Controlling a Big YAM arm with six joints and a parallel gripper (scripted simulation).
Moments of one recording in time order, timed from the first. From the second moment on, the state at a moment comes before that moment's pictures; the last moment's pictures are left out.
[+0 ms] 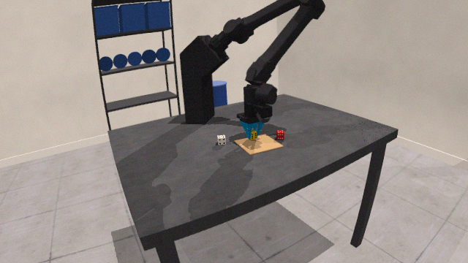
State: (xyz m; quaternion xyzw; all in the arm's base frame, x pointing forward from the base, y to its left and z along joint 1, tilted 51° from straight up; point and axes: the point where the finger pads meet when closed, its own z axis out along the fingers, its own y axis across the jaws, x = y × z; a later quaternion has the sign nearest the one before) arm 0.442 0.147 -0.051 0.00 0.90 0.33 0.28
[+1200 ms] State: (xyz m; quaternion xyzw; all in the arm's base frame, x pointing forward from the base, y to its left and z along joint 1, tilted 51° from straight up) arm 0.441 0.147 -0.052 0.00 0.90 0.33 0.28
